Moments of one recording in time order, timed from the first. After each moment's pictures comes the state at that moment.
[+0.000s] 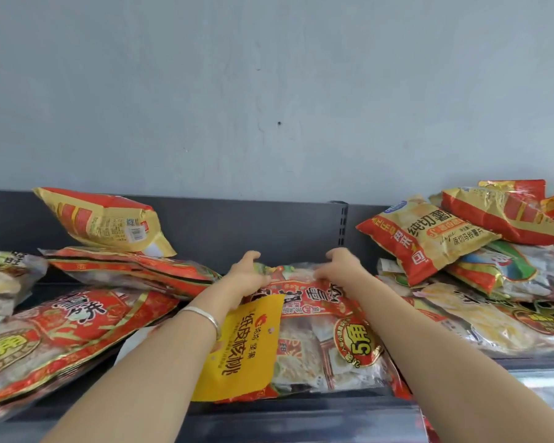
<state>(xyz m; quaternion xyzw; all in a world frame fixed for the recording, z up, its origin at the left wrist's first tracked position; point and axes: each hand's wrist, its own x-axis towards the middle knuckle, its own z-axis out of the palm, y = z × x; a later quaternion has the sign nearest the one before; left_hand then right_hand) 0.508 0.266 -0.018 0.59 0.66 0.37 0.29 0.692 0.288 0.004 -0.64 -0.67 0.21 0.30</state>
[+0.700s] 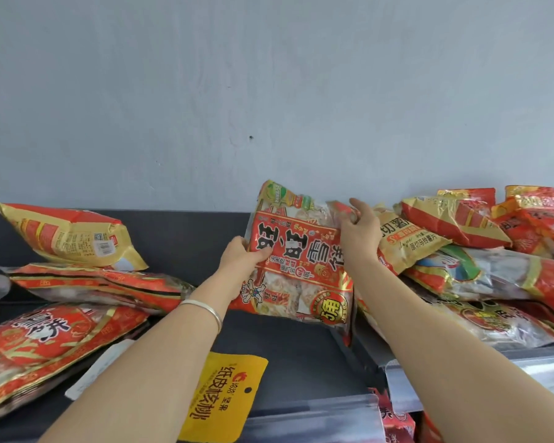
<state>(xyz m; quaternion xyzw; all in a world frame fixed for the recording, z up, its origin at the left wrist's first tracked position) 0.554 0.263 0.022 0.53 0.54 0.55 0.37 0.744 0.270 0.058 -0.50 -0.50 0.17 0.69</state>
